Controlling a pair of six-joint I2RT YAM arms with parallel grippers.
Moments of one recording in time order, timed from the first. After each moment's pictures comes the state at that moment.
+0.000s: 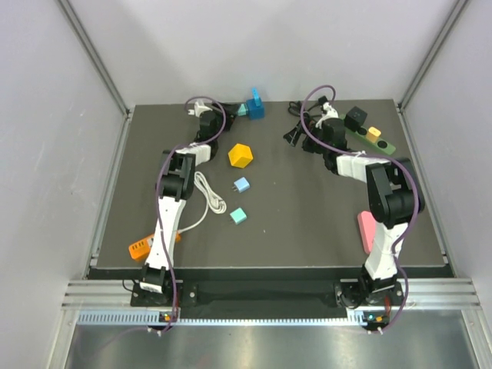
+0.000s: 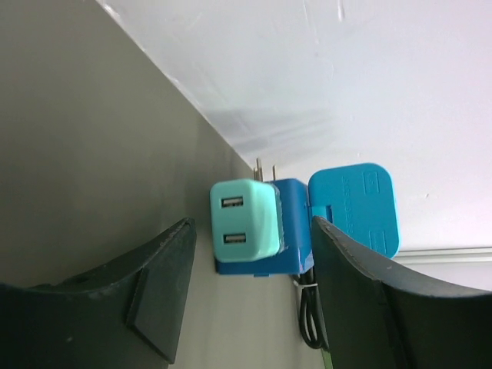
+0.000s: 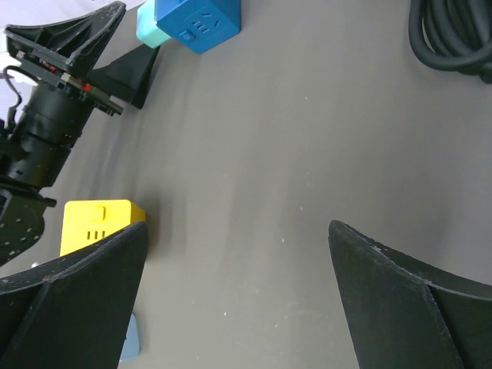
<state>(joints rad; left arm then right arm) -0.21 2.70 1.98 0.66 0.09 -1.23 0.24 1.94 1.16 0.42 -0.25 0.56</state>
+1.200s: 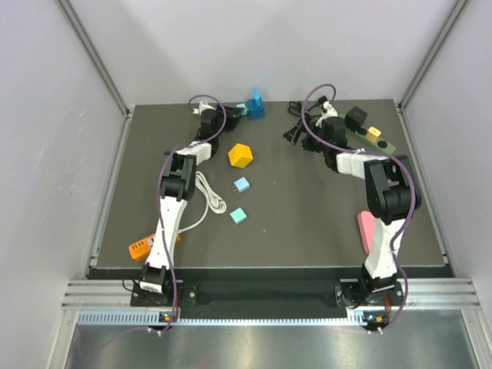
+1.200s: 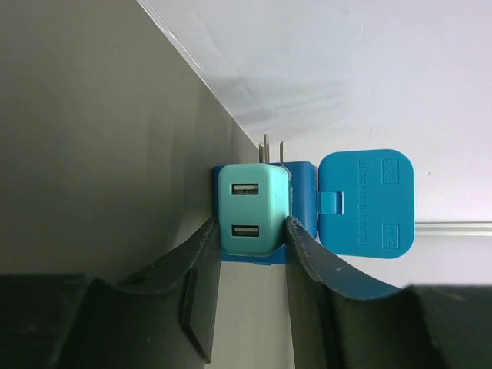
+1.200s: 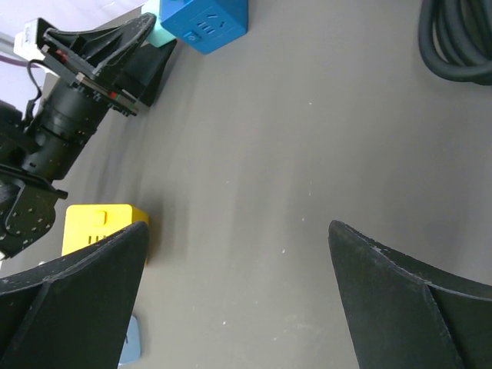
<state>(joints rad) -0.21 2.77 2.11 0.55 0.21 -1.28 0.22 1.99 1.20 0.43 -0.30 0.58</state>
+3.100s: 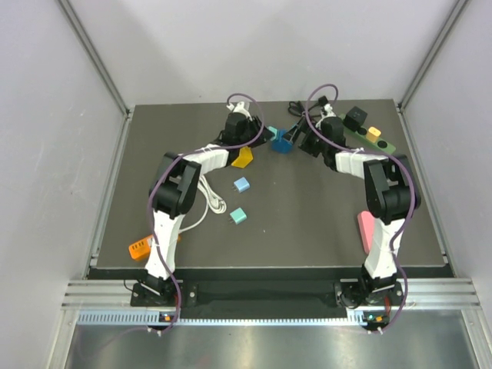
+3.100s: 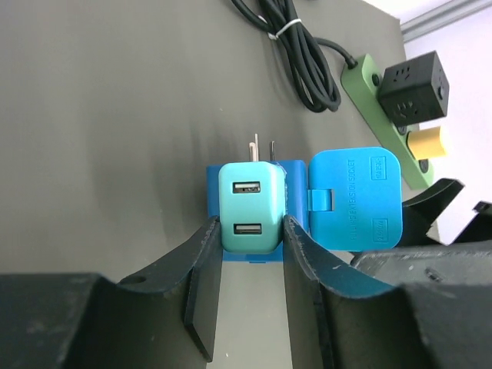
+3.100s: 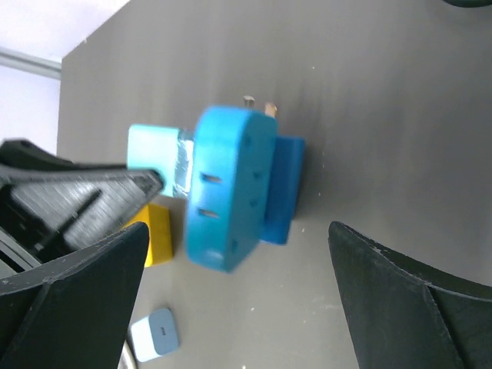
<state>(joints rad) -0.44 2.26 1.61 0.31 0.21 -0.76 0.23 2.00 1.22 0.35 -0.31 0.71</state>
